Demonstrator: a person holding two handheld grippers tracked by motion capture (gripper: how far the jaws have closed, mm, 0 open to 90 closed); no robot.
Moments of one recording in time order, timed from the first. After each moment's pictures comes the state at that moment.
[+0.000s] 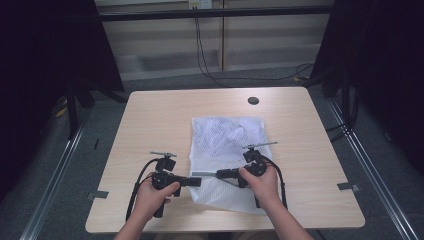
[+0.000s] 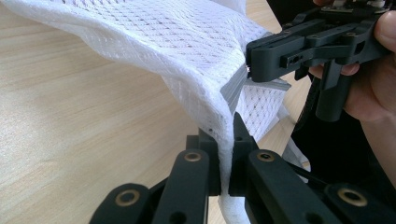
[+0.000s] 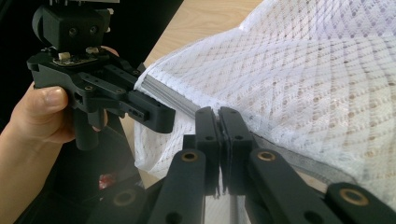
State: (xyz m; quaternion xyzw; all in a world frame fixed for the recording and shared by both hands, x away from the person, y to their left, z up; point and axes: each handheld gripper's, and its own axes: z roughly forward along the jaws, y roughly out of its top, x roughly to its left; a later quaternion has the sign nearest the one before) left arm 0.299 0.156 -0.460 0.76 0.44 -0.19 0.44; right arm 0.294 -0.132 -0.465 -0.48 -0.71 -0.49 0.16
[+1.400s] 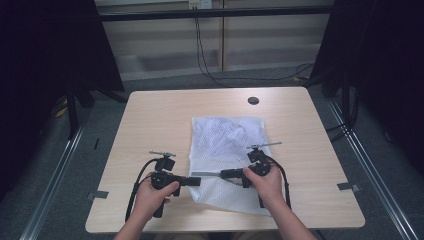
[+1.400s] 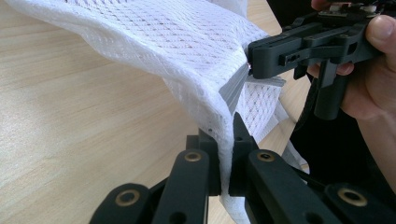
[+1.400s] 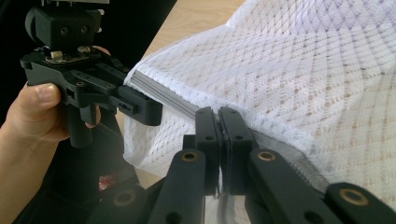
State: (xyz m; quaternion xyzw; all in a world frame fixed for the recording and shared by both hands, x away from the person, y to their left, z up) left arm 0.299 0.158 -0.459 0.76 0.44 -0.19 0.44; right arm 0.294 -0.143 -0.468 -0.49 -0.71 -0.48 0.16
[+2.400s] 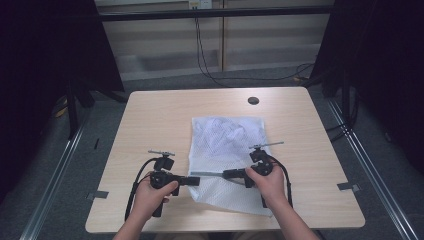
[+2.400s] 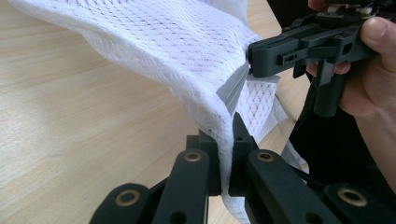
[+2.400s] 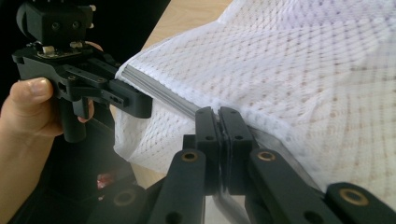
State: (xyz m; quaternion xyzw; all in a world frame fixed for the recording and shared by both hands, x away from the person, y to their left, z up) left arm 0.301 0.162 -0.456 0.76 0.44 -0.19 0.44; right arm 0.295 -0.151 -0.469 -0.49 -0.71 -0.48 0.16
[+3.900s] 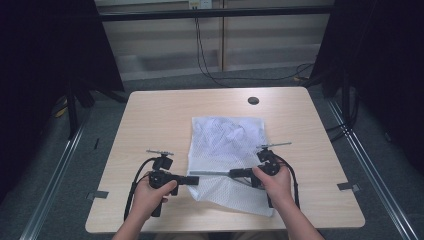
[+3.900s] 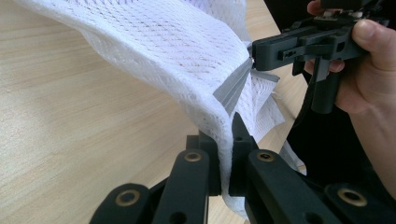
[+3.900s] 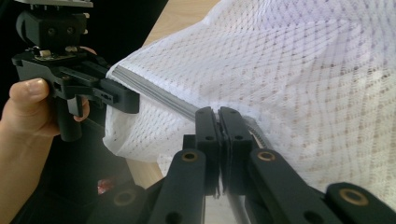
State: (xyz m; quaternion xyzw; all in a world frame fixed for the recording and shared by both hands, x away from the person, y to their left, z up) left arm 0.300 0.163 -0.455 0.76 0.44 -0.19 0.44; right arm 0.293 -0.169 -0.471 -0.50 -0.70 -0.48 0.16
